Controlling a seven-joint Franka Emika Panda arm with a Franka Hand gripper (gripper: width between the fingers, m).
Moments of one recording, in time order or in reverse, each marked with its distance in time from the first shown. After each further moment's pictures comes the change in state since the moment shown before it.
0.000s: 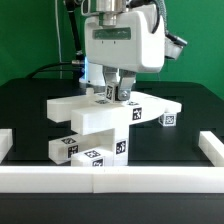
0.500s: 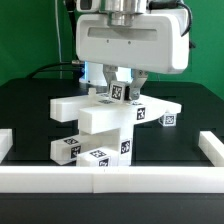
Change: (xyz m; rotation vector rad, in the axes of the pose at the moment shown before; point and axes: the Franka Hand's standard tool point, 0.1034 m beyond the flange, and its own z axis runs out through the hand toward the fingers) arm -0.007 -0.002 -0.001 -0.025 0.016 -0.303
